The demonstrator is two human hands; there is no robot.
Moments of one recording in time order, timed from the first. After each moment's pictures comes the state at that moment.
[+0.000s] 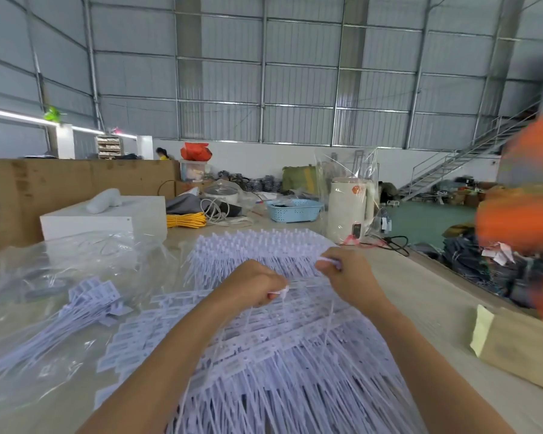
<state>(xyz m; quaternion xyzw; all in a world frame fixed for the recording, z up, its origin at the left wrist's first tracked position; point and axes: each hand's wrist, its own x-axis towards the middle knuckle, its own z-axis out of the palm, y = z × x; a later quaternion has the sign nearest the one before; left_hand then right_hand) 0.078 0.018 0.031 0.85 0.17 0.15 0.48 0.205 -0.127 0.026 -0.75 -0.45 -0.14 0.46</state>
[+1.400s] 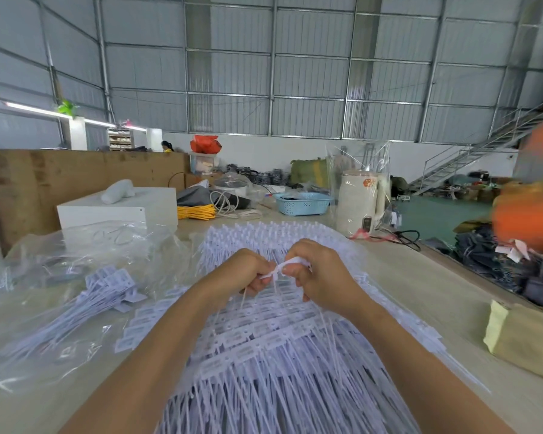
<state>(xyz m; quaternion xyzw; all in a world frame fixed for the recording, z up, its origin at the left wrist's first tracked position) 0.050 0.026 0.043 0.81 0.18 0.14 0.54 0.148 -0.100 0.032 -0.71 -0.56 -0.08 0.43</state>
